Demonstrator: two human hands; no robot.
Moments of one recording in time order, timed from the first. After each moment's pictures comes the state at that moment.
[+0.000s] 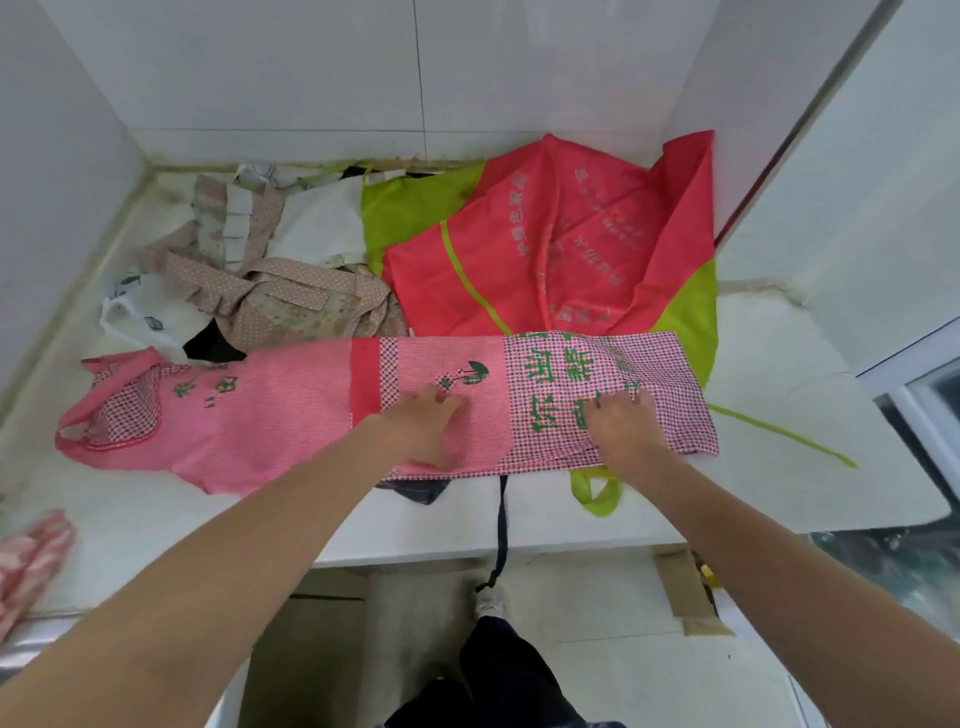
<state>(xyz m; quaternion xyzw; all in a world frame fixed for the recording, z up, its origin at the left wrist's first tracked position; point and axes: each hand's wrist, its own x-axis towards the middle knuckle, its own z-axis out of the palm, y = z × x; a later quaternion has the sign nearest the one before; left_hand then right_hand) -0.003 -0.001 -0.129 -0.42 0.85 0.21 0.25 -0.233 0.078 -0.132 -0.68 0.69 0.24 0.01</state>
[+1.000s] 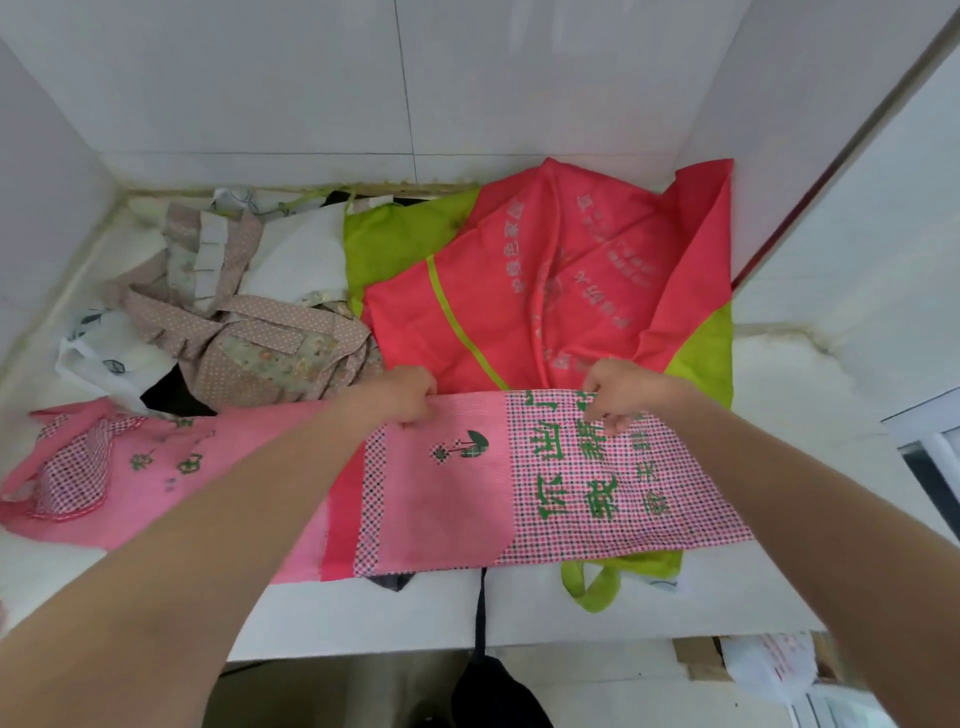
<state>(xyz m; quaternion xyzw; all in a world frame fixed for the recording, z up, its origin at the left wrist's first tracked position) -0.040 -0.104 -0.119 -0.52 0.79 0.26 0.19 -0.292 -0.048 -0.105 -0.55 0.73 0.10 0.39</state>
